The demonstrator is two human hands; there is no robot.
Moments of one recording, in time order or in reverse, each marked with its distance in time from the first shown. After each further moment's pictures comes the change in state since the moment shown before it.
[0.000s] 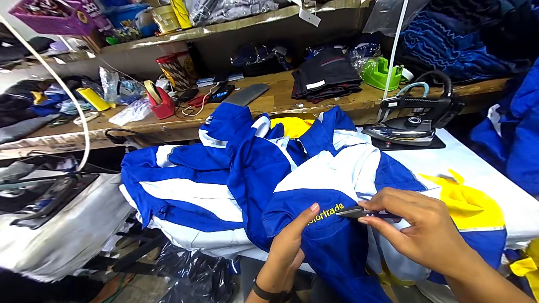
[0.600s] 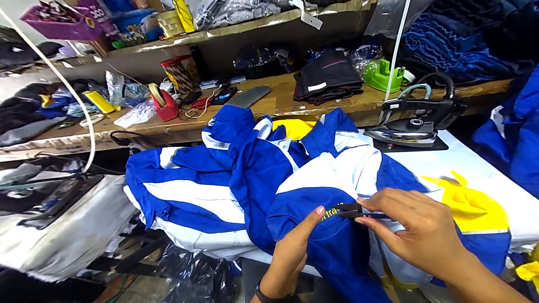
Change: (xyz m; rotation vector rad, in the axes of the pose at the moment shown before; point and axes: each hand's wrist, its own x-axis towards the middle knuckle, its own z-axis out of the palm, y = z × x) left_hand -0.004 -0.003 0.005 0.125 0.083 0.143; right_hand 0.005 -0.008 0.005 -0.167 0.064 -0.054
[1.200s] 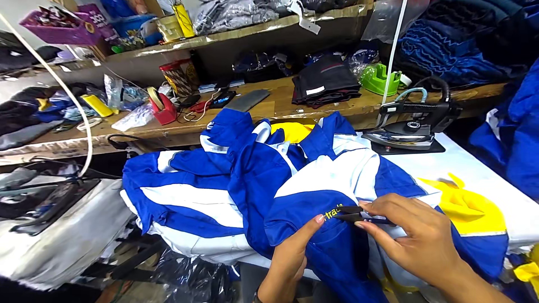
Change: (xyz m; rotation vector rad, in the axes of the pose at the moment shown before) left_hand -0.002 -0.004 -0.002 -0.052 0.024 0.019; right_hand -0.009 -0.002 0.007 0.038 0.082 0.071
